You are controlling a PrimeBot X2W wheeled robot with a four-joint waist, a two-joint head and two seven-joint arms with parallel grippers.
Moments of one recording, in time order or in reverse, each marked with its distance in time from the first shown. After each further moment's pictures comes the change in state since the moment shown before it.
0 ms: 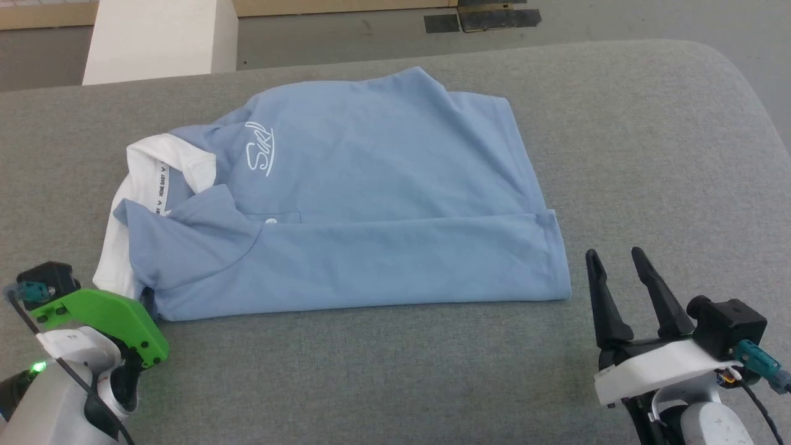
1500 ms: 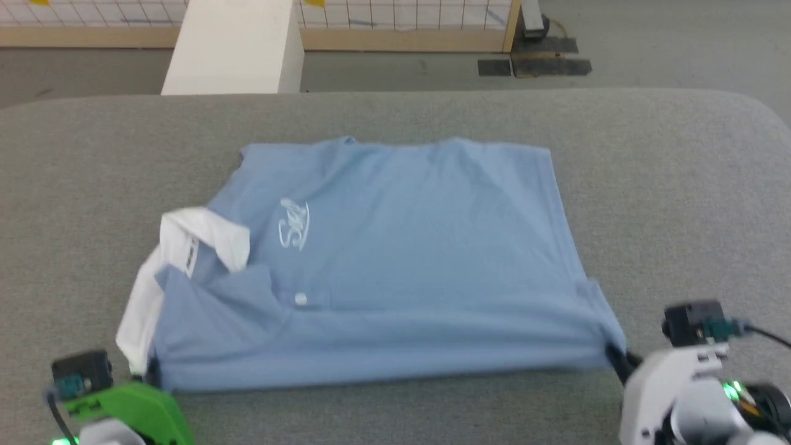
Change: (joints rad) left arm 0.287 0.025 -0.037 -0.229 0.078 0.061 -0.175; right arm 0.092 0.007 -0.090 -0.177 -0.083 0.001 0.801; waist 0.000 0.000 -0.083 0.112
